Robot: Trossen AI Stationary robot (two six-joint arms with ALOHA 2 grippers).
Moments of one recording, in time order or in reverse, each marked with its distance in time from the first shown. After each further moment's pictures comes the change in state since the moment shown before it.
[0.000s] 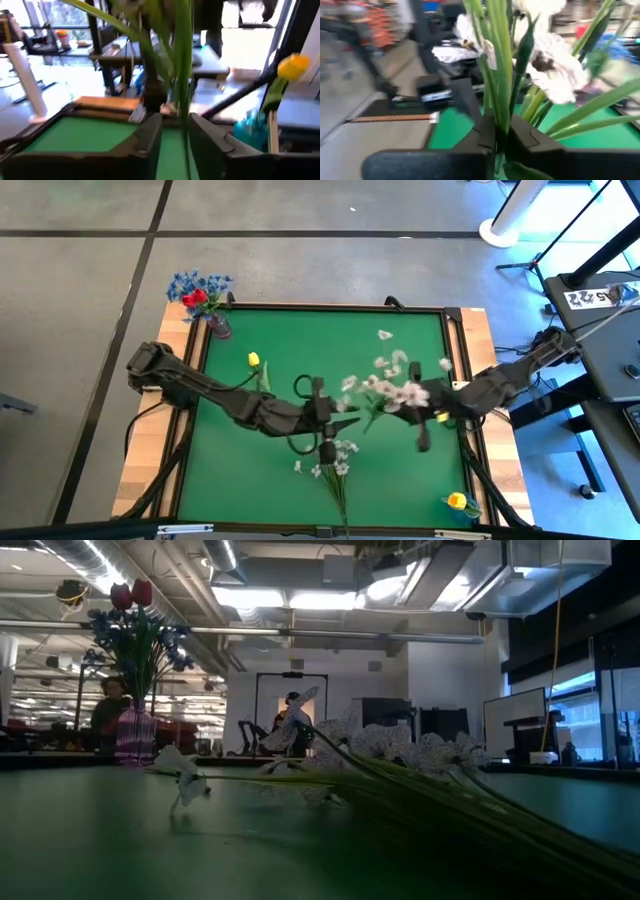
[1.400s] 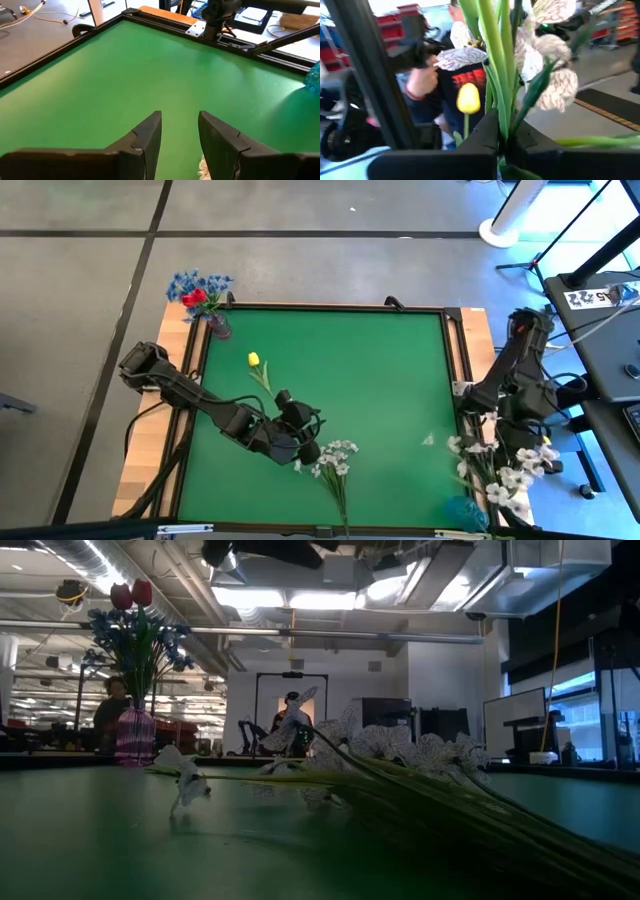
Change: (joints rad) left arm -0.100 -0.036 -0.112 -0.498 -0.266 -0.576; right arm 0.523 -0.430 -0.441 0.177 -0.691 -0.016
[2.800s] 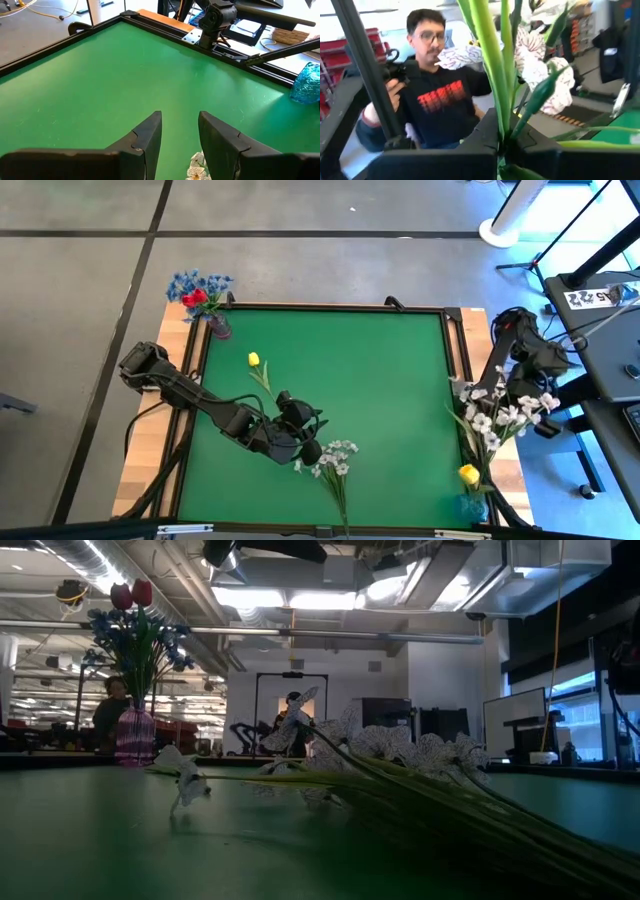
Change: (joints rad) left arm 0.004 0.000 0.000 0.040 0.001 -0.046; right arm 0.052 -0.397 0.012 -0.357 0.278 0.016
